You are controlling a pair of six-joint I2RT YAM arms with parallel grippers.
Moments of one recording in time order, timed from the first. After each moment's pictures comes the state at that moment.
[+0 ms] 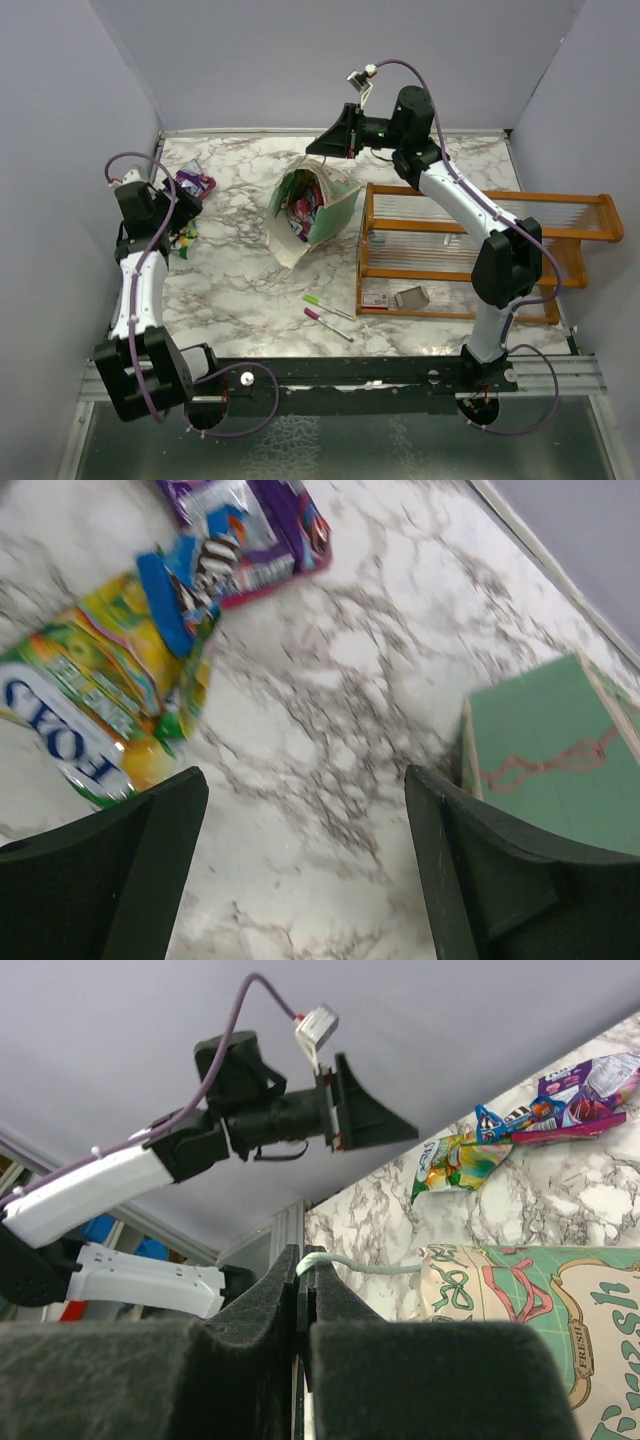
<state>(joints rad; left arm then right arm) 0.32 1.24 0.91 -0.22 0.18 -0.50 0.46 1.87 1.72 0.29 -1.03 0.76</state>
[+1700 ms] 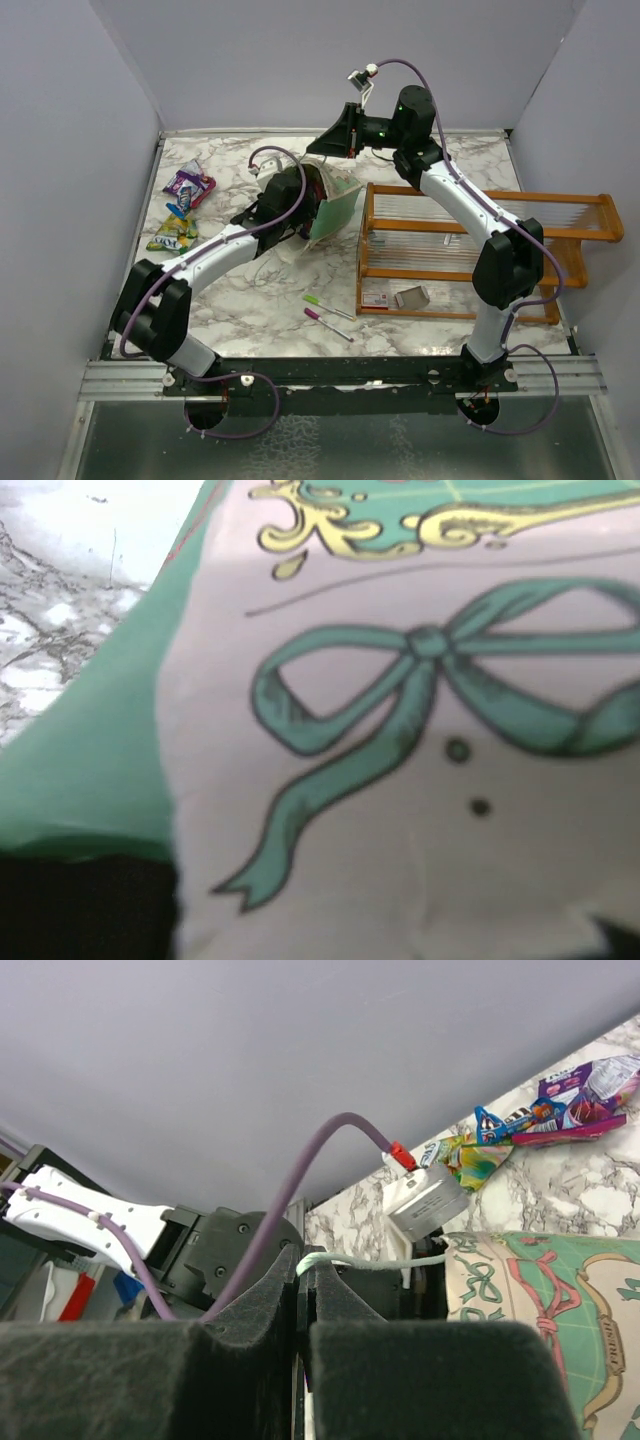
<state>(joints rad) -0.57 1.48 0.99 -0.11 -0.28 -0.80 0.46 1.86 1.71 0.29 -1.03 0.76</state>
